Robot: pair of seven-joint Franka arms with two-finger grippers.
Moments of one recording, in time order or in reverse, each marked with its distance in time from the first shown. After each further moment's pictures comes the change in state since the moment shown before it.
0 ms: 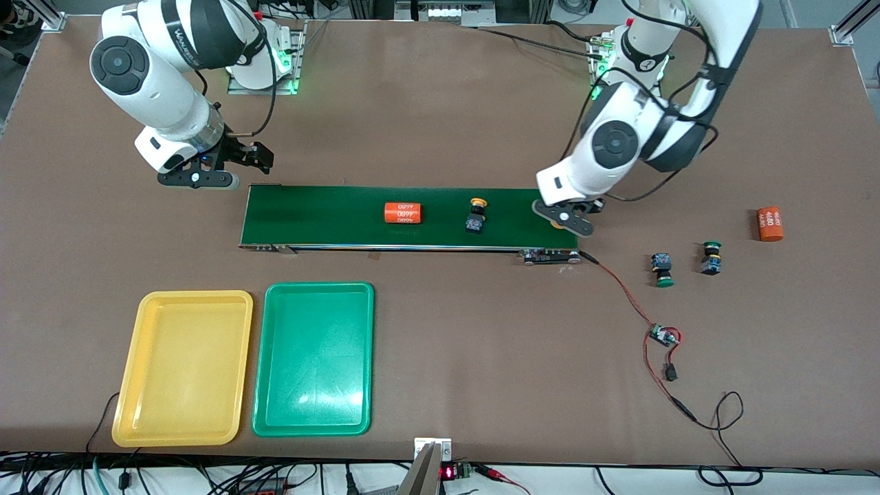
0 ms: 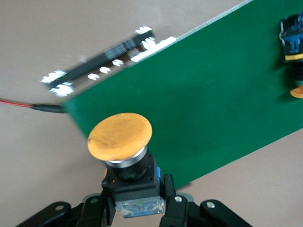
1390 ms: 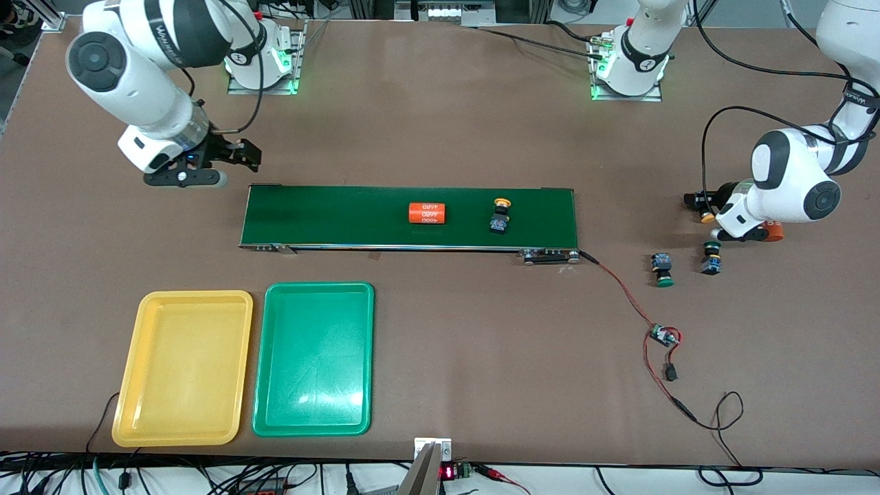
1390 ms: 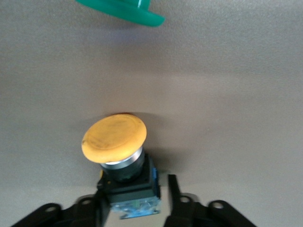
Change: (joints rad) left arm 0.753 0.145 0.072 -0.129 0.183 -0.004 0.131; right arm -0.024 -0.010 0.006 0.000 0.000 -0.018 -0.071
